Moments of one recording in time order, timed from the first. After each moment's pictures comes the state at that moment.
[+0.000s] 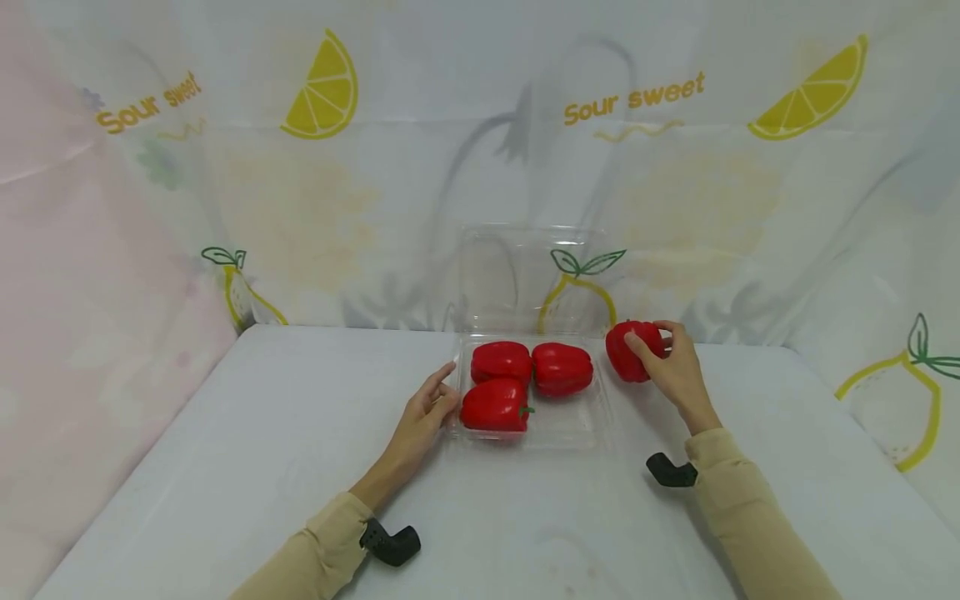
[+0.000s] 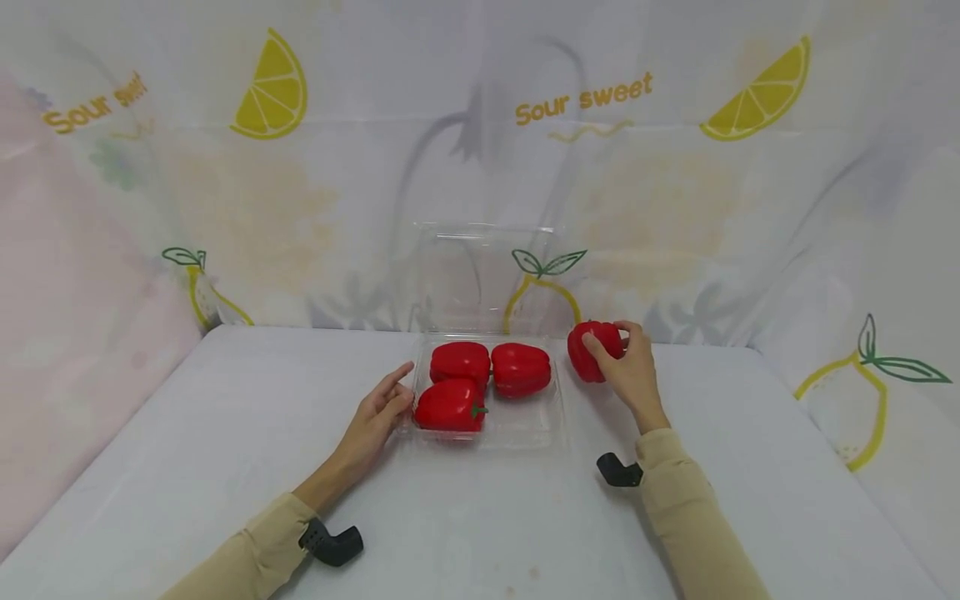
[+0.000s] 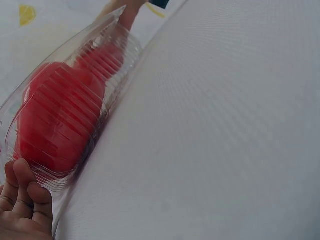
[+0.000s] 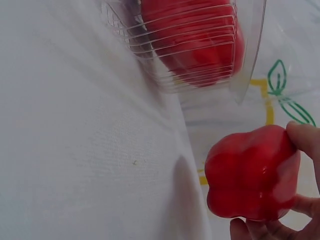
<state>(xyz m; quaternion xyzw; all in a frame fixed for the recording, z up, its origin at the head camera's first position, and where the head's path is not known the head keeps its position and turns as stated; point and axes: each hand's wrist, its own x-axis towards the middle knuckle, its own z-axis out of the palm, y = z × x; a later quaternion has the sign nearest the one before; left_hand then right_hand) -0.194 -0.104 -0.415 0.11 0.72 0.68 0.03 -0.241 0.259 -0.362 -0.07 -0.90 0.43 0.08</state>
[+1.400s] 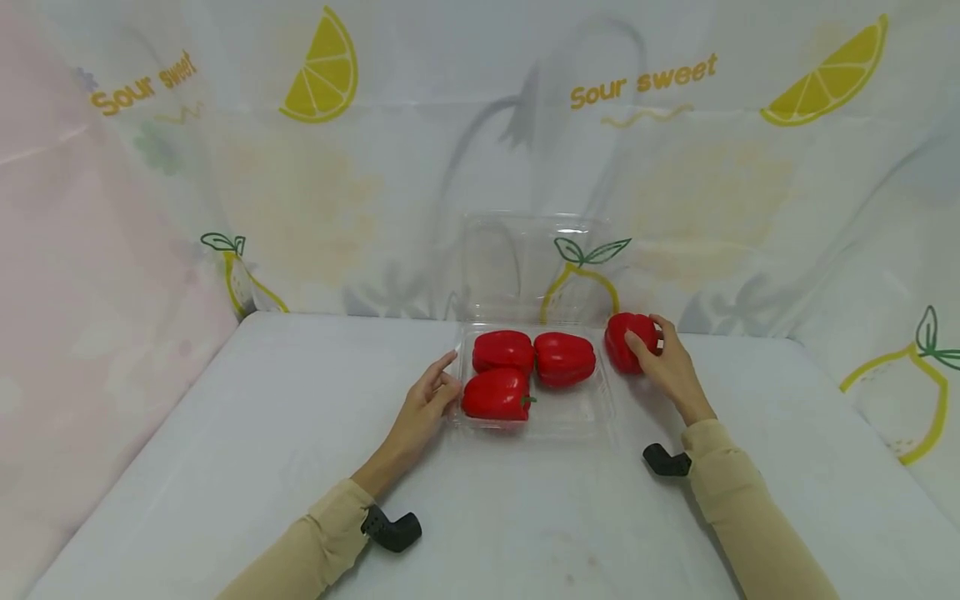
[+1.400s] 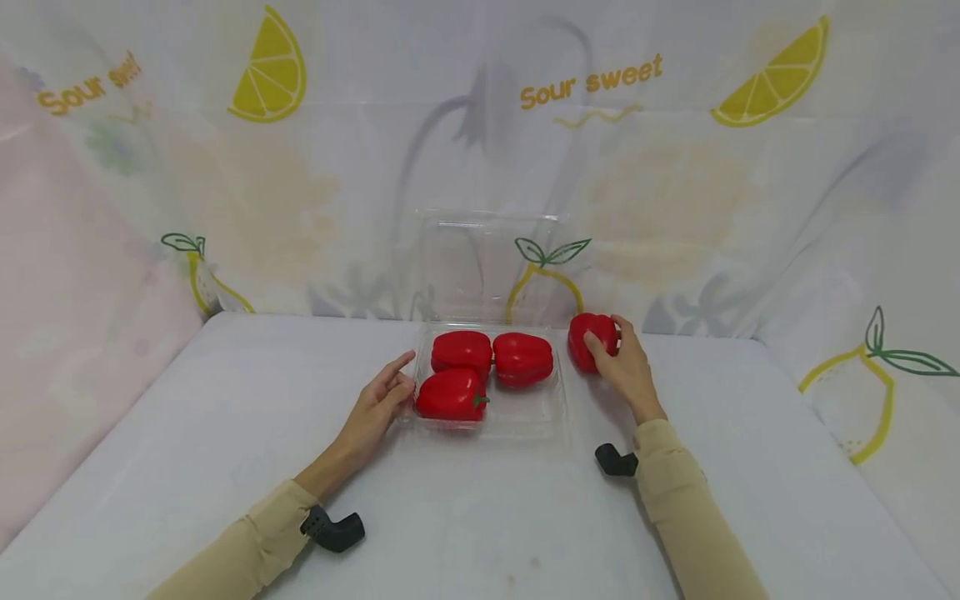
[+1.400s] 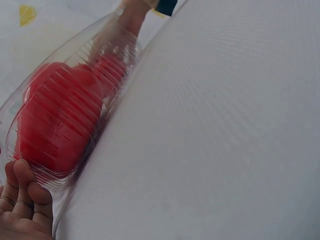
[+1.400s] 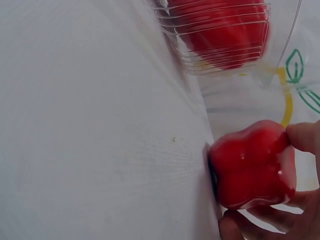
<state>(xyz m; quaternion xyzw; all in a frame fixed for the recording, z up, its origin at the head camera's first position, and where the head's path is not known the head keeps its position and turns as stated) -0.193 -0.103 -0.416 0.11 0.73 0.68 0.03 -0.247 0.262 -0.377 -0.05 -0.92 0.40 0.02</state>
